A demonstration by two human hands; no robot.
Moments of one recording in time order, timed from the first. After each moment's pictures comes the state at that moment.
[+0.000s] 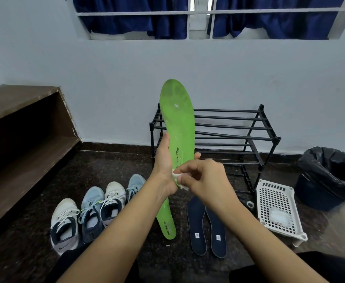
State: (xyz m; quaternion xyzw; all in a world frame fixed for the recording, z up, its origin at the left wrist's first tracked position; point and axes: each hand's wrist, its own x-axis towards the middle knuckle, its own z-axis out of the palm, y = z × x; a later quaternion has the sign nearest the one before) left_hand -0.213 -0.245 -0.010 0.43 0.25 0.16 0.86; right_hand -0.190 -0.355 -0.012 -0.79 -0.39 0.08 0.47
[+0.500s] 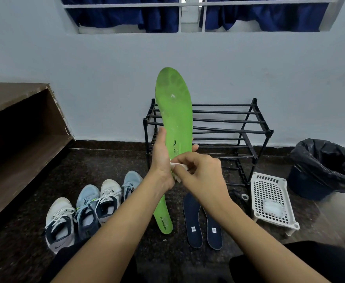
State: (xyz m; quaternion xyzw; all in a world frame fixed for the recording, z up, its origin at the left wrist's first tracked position) left_hand -0.206 -0.250 -0.015 0.44 0.23 0.17 0.85; right_hand -0.192 -0.355 -0.018 -0.79 -0.38 -0.02 0.49
